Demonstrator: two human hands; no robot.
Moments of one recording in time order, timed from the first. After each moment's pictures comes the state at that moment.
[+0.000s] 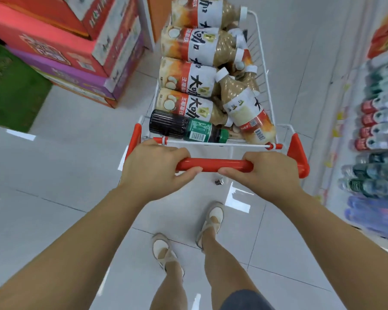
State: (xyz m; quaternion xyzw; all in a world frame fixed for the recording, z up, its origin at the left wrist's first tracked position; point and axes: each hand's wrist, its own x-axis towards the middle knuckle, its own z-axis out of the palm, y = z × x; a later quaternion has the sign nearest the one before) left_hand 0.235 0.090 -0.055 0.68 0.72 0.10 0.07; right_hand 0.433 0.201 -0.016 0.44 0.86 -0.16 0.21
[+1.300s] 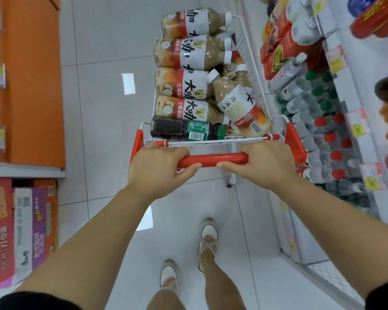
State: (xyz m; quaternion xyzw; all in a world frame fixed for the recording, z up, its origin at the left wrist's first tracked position) left_hand 0.384 0.649 -0.044 0.80 0.58 0.03 0.13; right_hand 0.614 0.672 -0.029 0.59 0.80 -0.11 0.10
